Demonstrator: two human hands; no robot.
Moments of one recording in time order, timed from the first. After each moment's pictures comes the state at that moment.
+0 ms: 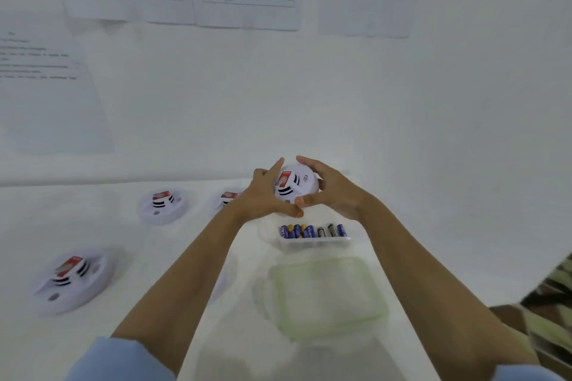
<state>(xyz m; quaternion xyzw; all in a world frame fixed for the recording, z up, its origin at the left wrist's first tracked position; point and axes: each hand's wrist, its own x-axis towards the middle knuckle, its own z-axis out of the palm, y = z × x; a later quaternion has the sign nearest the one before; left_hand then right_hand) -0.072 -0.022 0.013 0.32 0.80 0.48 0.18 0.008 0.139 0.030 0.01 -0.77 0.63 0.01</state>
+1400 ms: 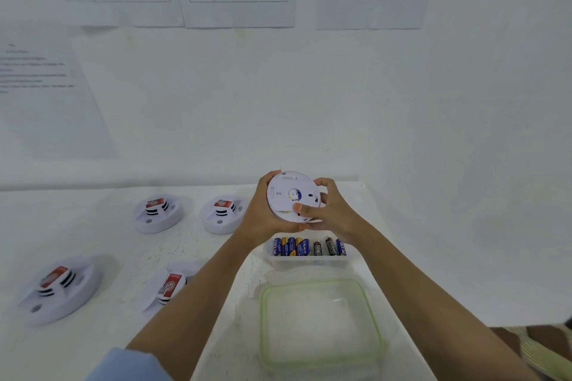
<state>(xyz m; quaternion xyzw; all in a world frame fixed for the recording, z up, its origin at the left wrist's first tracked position) -0.076 0.021 -0.035 0.32 0.72 0.61 0.02 -0.012 0.171 -0.009 -0.07 -0.72 0.69 0.02</state>
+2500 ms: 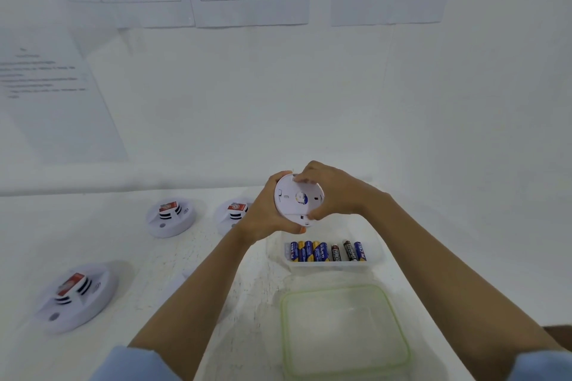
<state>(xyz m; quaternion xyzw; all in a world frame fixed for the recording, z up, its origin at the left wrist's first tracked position) -0.097 -0.002 -0.022 0.35 0.72 0.59 0.14 -0.037 0.161 0.045 0.13 -0.98 0.18 0.03</state>
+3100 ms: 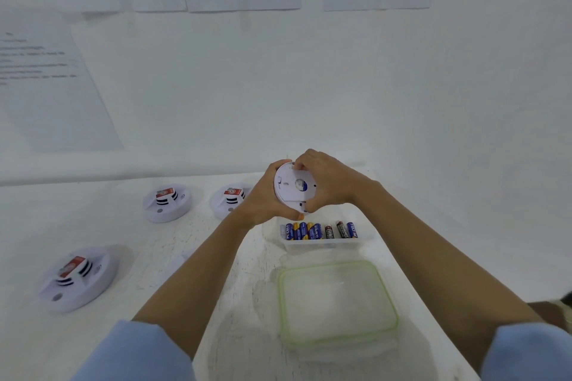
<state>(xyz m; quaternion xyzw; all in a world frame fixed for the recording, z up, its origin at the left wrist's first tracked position) -0.086 -0.001 -0.020 0.37 0.72 0.57 0.15 -0.025 0.154 0.037 0.11 -0.98 0.12 0.06</state>
